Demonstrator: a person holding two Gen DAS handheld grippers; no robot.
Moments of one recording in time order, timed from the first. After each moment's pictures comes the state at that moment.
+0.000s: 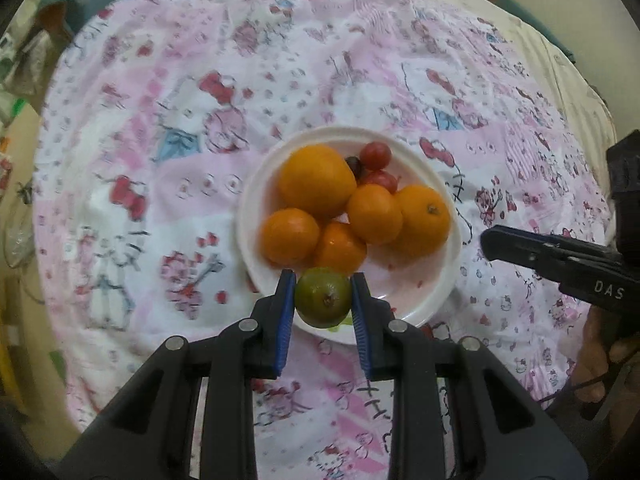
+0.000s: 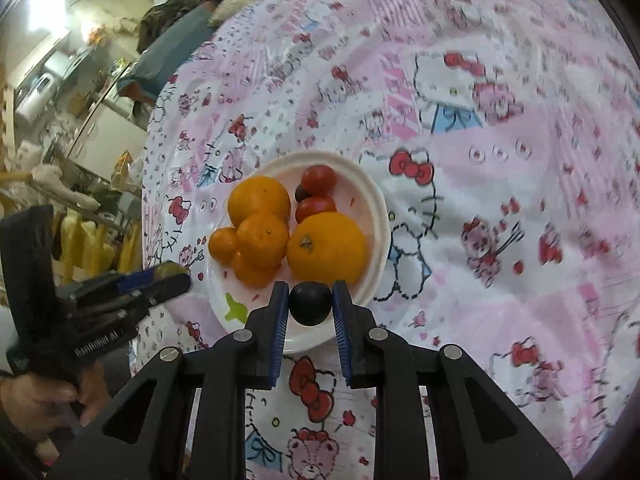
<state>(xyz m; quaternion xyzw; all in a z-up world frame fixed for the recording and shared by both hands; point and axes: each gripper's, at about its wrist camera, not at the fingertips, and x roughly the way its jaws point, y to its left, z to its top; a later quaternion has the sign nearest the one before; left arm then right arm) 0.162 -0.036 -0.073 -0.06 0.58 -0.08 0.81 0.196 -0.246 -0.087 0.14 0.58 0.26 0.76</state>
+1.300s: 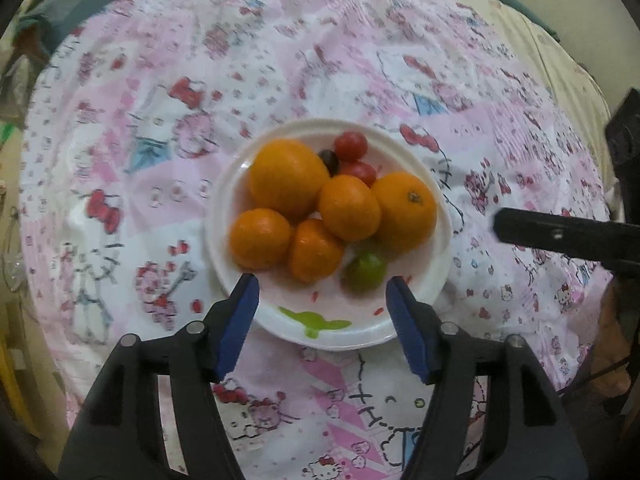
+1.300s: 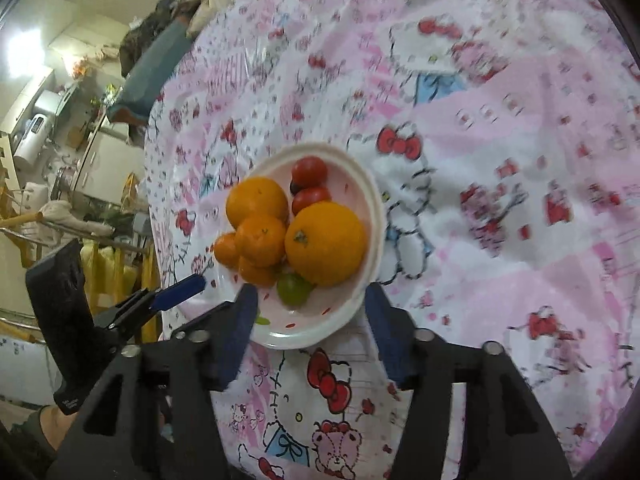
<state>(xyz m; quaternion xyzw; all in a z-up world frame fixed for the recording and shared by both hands) 0.156 -0.052 -0.072 -0.03 0.56 -0.09 0.82 0.190 -0.265 -0.075 0.19 0.58 0.24 0.76</state>
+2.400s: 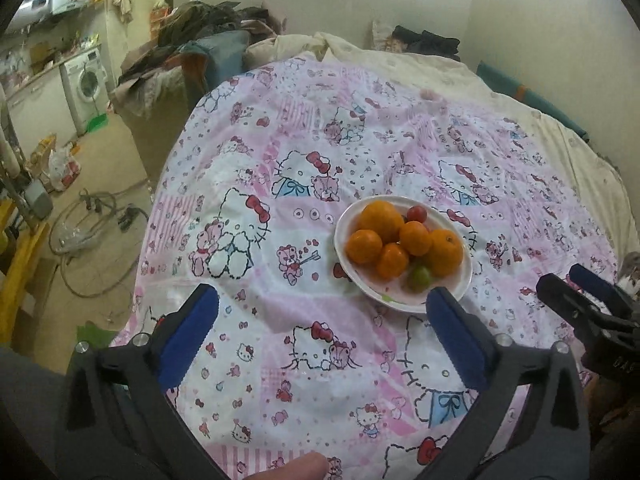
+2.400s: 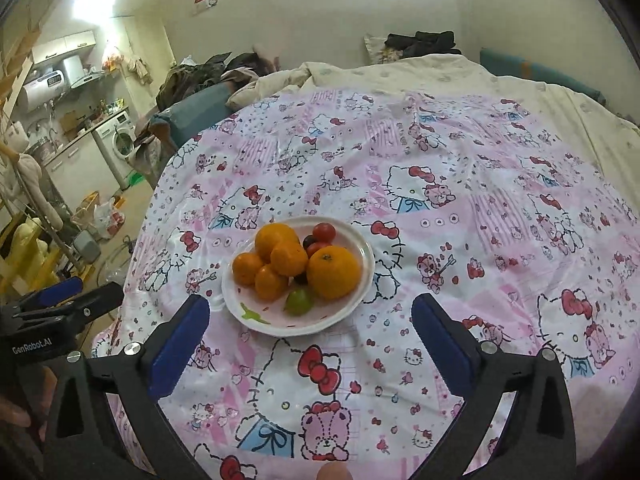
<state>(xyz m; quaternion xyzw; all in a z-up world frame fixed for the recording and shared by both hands) 0.025 0.006 -0.003 -0.07 0.40 0.05 0.91 0.056 -0.224 -0.010 0.04 0.37 0.18 0.91</state>
